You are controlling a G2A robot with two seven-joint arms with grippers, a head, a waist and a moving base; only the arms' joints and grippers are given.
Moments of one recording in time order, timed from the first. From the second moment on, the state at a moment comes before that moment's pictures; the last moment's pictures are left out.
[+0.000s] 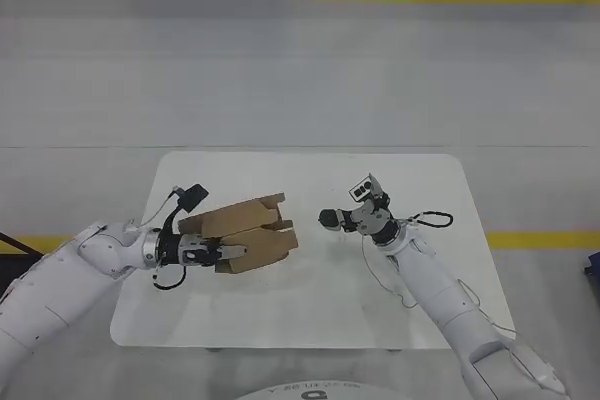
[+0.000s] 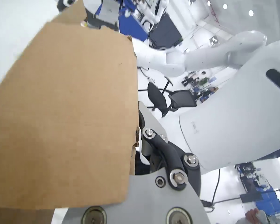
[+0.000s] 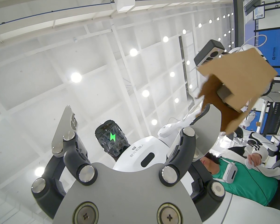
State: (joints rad) left arm 0.95 -0.68 -0.56 -1.42 -0.45 -1.01 -0.81; right arm -1.19 -1.26 1.08 -0.95 1.35 -0.12 1.42
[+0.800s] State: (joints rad) left arm 1.00 -0.70 -0.66 -1.60 0.53 -0.89 -0.46; right arm -1.11 -1.30 1.00 -0.99 1.20 -0.14 1.14
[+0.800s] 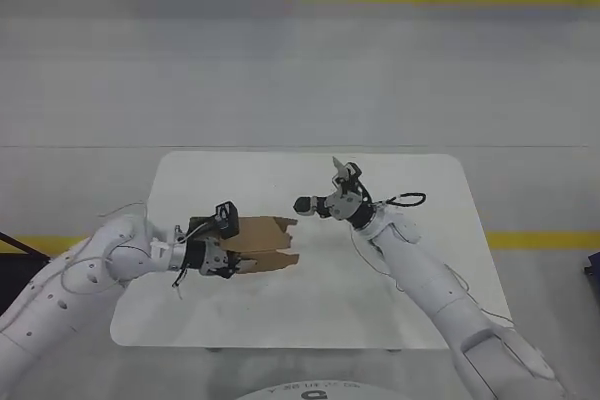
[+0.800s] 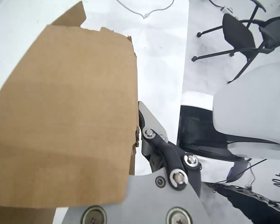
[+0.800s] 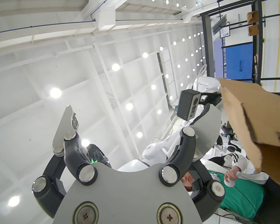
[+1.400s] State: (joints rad) left arm 1.07 -0.67 -0.77 -1.67 0.63 -0.99 -0.40; right arm -1.08 -1.31 0.92 -0.99 0.99 0.01 1.12
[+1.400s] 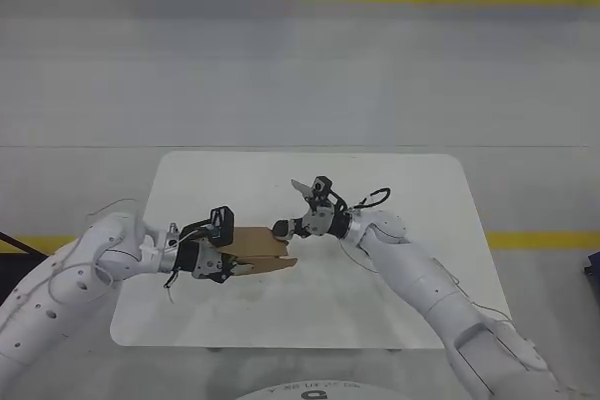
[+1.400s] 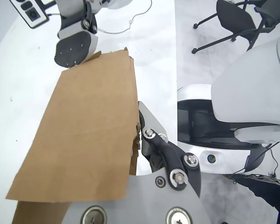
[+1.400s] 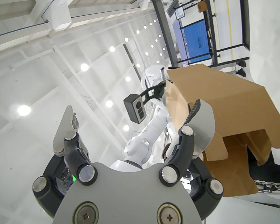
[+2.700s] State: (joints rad) left arm 1.05 -0.51 -0.78 -1.74 -0.35 -1.01 -0.84; right arm -1.08 -1.34 0.98 -0.86 0.94 -0.20 1.10
